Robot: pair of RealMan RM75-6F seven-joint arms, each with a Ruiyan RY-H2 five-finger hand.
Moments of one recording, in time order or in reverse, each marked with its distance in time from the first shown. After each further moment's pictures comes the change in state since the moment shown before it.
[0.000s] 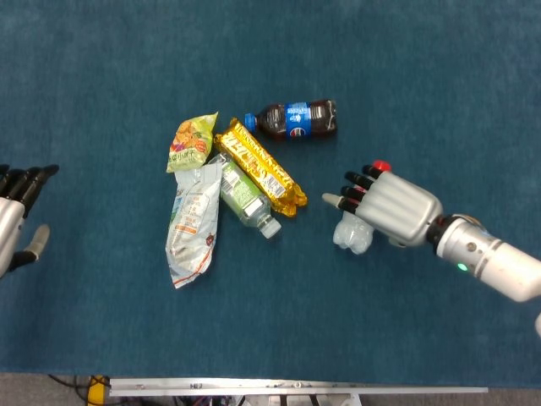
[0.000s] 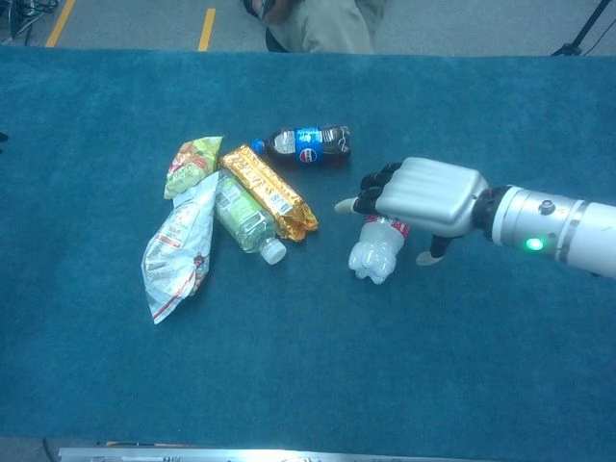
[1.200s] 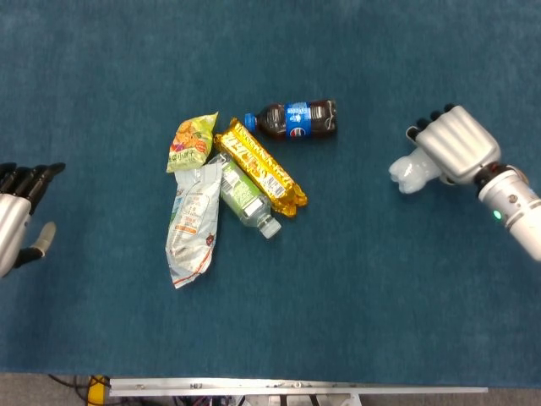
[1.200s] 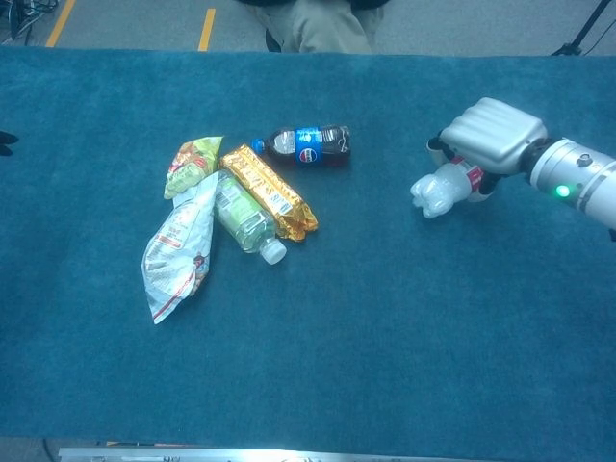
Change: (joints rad) left arm -0.017 -0.027 -0.007 0.023 -0.007 -0.024 -0.015; right arm -0.104 -0.071 0.107 0.316 0.117 0.054 0.016
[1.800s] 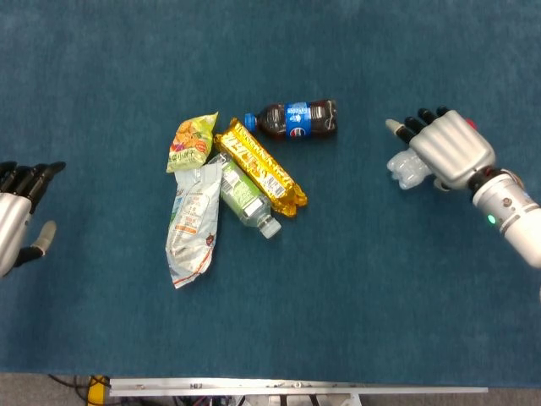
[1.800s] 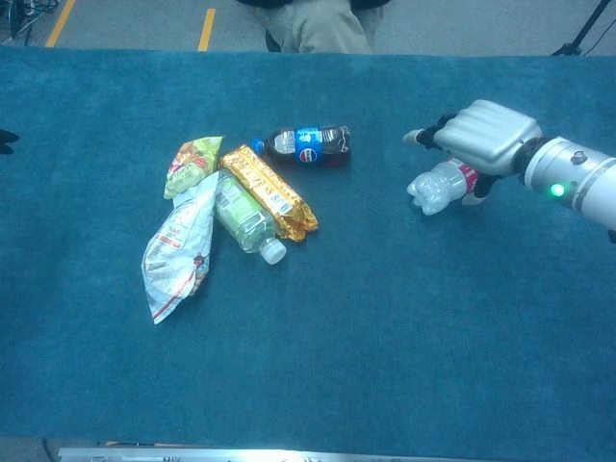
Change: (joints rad) left arm -0.001 -0.001 -0.001 -0.003 -0.002 0.005 0.007; right arm 0.017 0.085 0.034 -0.201 0.143 -0.041 -0.156
